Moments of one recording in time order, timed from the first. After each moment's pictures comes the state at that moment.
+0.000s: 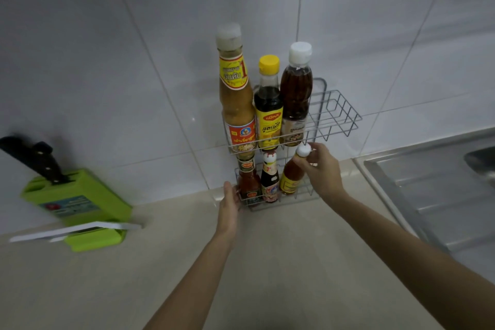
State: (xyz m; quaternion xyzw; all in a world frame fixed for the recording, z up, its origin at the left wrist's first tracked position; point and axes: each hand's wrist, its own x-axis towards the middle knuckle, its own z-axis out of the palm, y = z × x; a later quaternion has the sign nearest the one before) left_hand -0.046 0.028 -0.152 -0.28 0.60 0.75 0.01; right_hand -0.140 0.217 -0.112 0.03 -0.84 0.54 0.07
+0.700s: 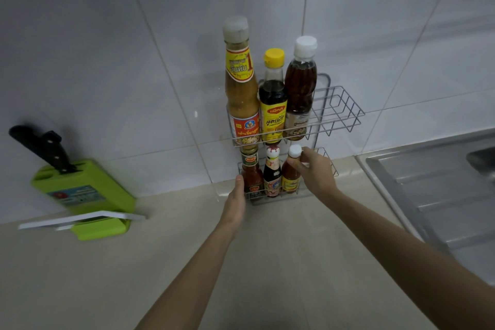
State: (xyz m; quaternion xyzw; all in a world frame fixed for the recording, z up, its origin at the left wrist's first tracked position) left_hand -0.046 0.025 -0.156 -0.25 0.69 0.68 0.07; right_hand -0.136 0.206 -0.120 0.09 -0.89 0.44 0.04
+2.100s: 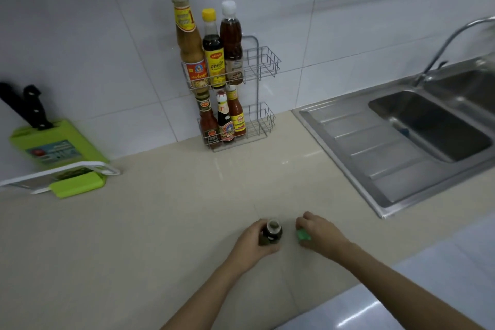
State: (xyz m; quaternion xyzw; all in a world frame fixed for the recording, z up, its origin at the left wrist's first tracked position) left_hand 0.202 0.154 -0.214 0.04 0.83 0.52 0.17; right_hand 0.161 0.369 -0.201 0.19 -0.96 0.07 -0.22
